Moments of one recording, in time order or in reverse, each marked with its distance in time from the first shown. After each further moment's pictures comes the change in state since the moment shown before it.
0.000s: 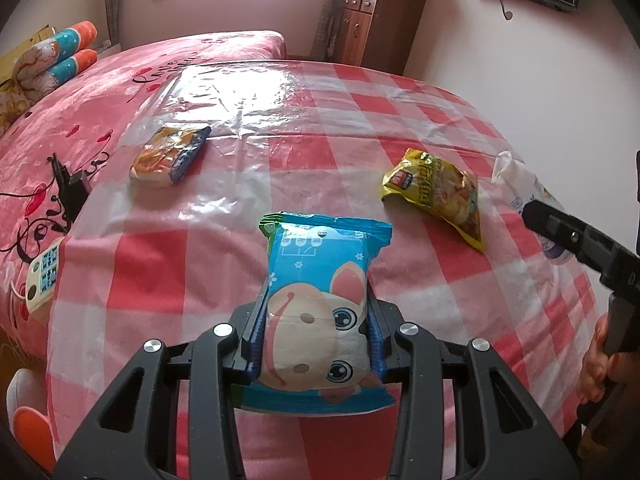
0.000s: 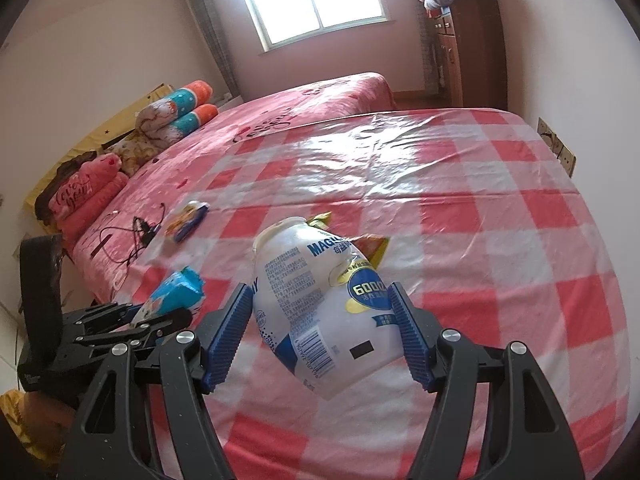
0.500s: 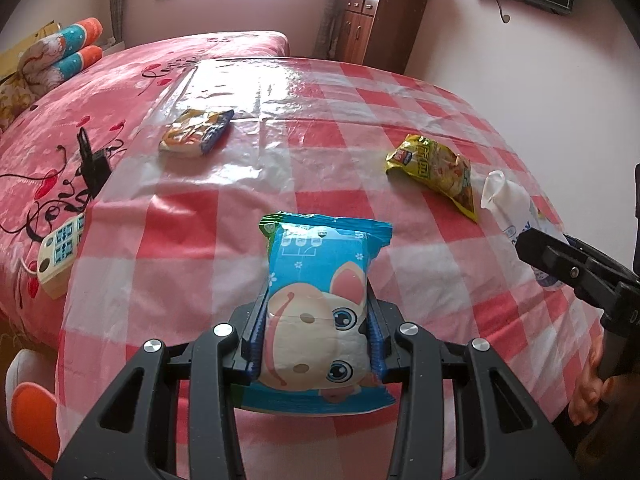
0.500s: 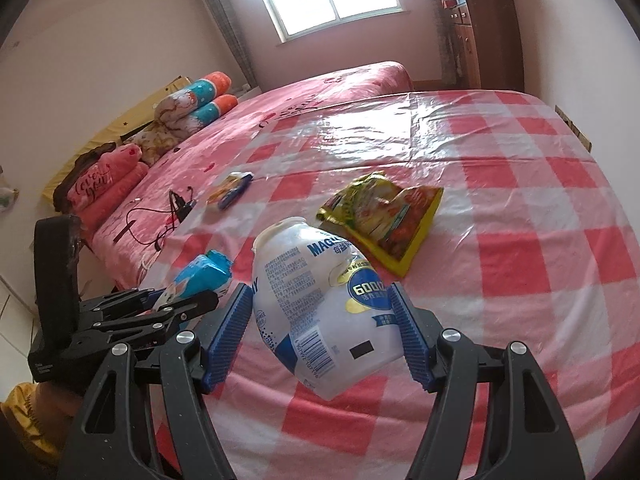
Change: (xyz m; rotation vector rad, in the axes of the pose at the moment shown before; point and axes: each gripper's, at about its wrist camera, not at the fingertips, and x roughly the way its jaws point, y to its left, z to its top) left arm -0.024 0.012 -0.028 -0.012 -0.005 -0.005; right arm -0.011 0.035 -0.032 0.005 0.033 0.066
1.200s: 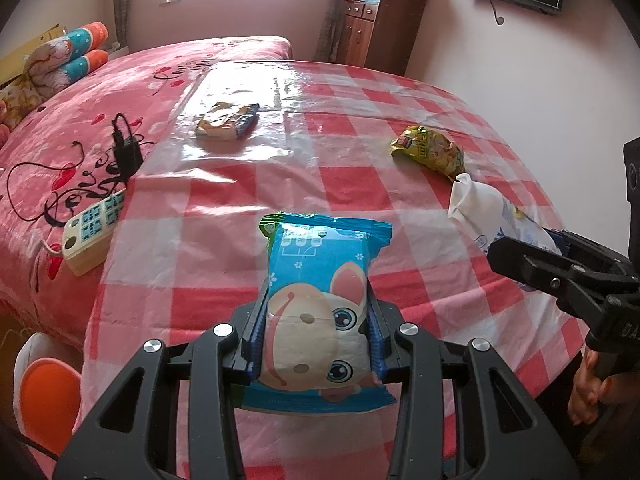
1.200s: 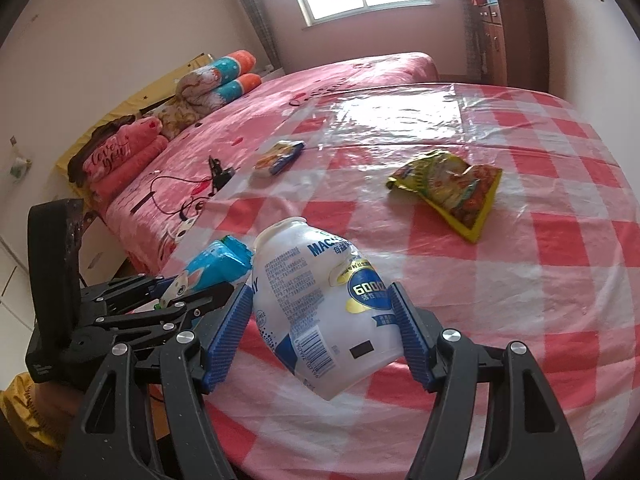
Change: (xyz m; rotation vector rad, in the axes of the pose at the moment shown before) left arm -0.036 0.018 -0.031 0.011 -0.020 0.013; right arm 0.001 0.055 -0.020 -0.073 0.061 0.048
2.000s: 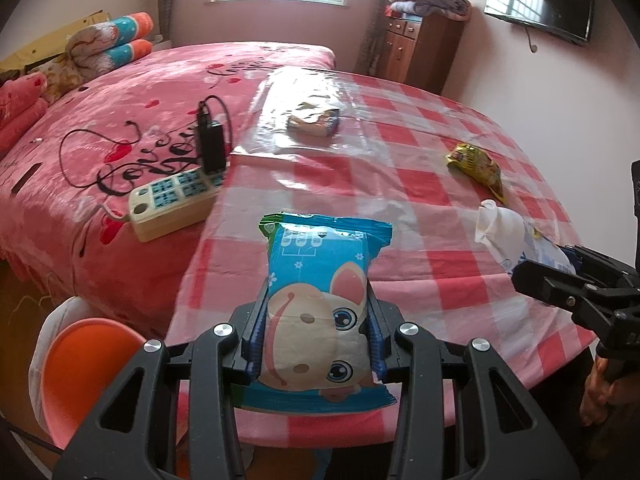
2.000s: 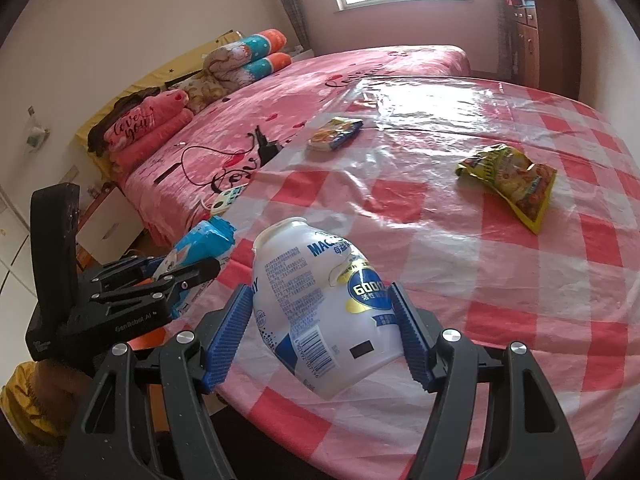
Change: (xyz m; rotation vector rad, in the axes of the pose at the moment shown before) left arm -0.045 0.059 -0.028 -0.100 -0.042 0.091; right arm 0.008 0.053 -0.009 -0.083 0.064 0.058
